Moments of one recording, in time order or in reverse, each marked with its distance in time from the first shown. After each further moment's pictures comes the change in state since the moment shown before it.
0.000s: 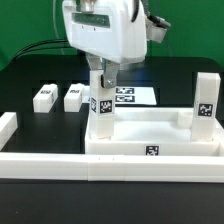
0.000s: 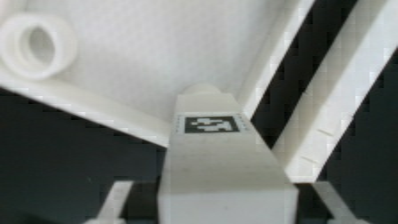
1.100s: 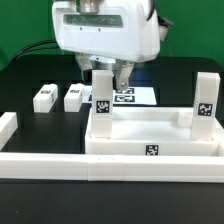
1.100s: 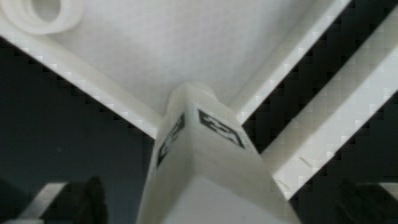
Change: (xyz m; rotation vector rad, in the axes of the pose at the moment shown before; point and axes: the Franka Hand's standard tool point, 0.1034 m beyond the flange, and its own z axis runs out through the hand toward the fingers) arm 0.000 -0.002 0.001 0.011 -0.001 -0.524
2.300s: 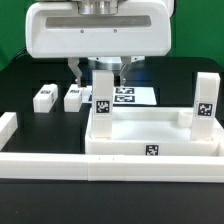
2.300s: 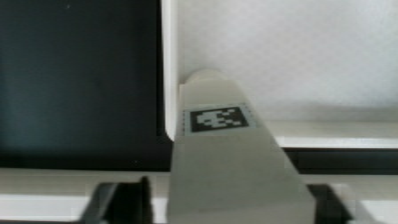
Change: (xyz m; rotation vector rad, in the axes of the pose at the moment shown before) arm 0.002 0.004 0.002 -0.043 0.001 -0.800
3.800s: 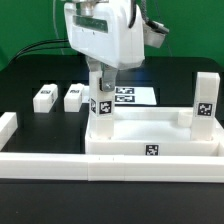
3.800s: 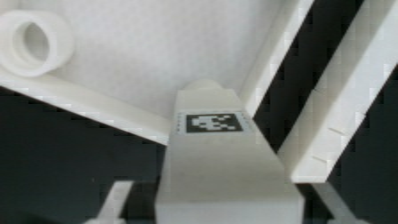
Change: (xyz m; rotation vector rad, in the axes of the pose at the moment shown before) arm 0.000 -0.002 0.002 0.023 -0.002 1.299
